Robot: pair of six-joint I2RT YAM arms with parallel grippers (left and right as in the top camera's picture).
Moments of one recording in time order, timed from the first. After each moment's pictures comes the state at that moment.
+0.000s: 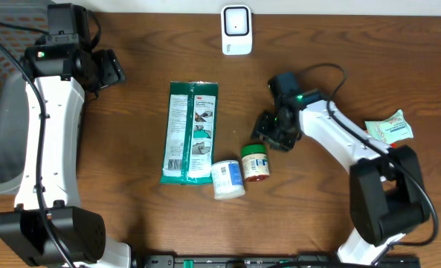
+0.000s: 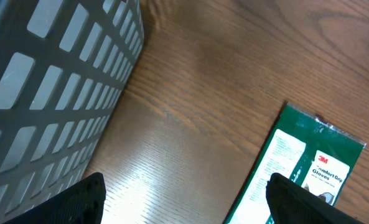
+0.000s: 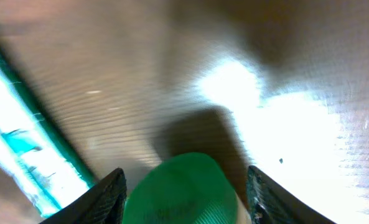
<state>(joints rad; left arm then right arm) 0.08 1.68 1.71 -1.12 -0.11 -0.33 0.38 1.85 1.25 -0.79 -0.30 0.77</state>
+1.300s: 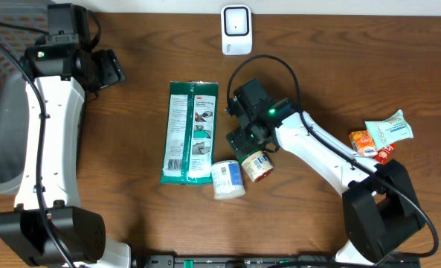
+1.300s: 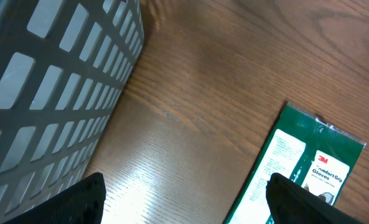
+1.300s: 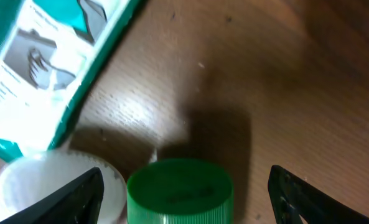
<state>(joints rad) 0.08 1.68 1.71 -1.12 -0.11 -0.33 0.59 1.81 1.27 -0.78 -0.08 0.04</state>
